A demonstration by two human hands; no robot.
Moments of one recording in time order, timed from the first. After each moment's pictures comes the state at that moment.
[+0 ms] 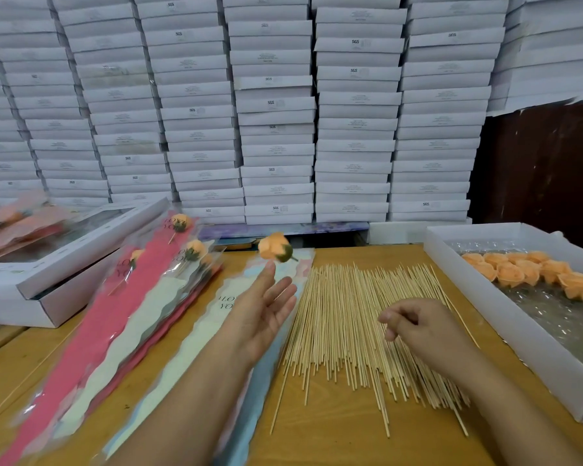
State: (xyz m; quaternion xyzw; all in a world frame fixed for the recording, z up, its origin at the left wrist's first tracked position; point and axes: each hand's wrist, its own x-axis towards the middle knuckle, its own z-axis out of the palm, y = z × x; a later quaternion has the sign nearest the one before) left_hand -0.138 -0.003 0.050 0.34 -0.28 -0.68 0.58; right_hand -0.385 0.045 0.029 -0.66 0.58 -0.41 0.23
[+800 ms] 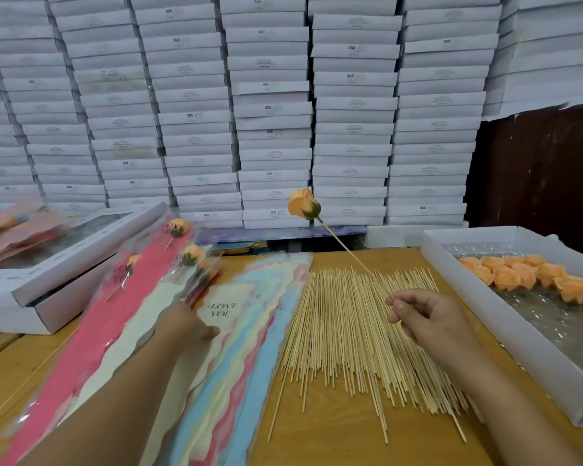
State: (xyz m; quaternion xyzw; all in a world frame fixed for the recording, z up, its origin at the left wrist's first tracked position) left_hand -0.018 -0.064 0.027 0.81 -0.55 -0.13 0.13; right_hand -0.391 0.040 0.030 -0.57 0.52 -0.56 0.28
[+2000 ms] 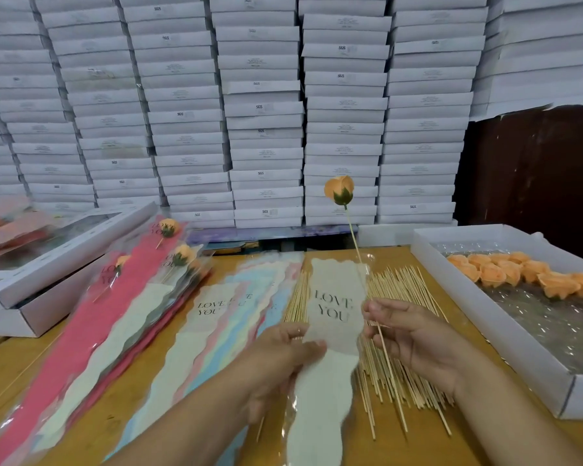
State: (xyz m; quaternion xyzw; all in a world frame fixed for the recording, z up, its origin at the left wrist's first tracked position) left_hand -0.161 0.054 0.043 0.44 -0.49 -0.67 0.34; right_hand -0.388 0.046 0.037 -0.41 0.37 -0.52 0.65
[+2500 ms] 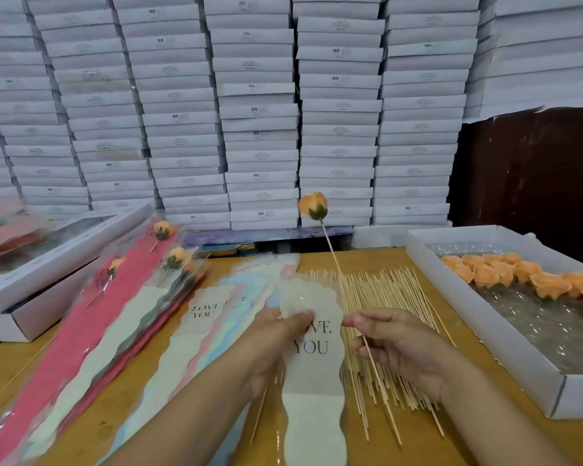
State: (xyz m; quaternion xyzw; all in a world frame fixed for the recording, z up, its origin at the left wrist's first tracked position) left_hand -0.170 0.038 0.053 0.46 -0.50 -0.62 0.39; right_hand -0.380 0.048 0.034 -0.45 0.40 -0.48 0.63
